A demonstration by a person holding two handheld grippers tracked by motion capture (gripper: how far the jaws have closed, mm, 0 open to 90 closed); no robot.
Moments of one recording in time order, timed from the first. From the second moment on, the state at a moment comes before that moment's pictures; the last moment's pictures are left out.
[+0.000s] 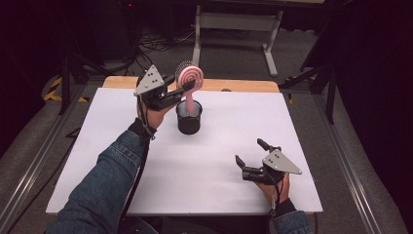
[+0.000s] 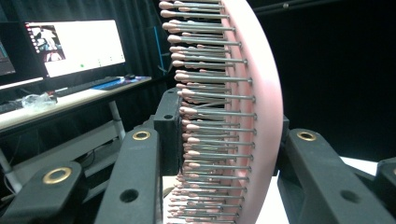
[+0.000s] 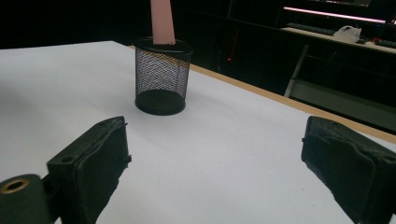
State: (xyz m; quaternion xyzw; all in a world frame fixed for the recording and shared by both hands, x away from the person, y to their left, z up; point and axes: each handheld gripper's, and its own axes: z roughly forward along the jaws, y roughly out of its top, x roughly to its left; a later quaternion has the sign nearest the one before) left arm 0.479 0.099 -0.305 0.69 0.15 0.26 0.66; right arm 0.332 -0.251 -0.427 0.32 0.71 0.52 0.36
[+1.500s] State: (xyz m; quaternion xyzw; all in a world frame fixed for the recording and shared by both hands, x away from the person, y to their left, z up) left arm 0.494 0.095 -0.381 0.69 0.23 0.20 0.66; right arm 0.335 -0.246 -0.431 0.31 0.72 0.51 0.35
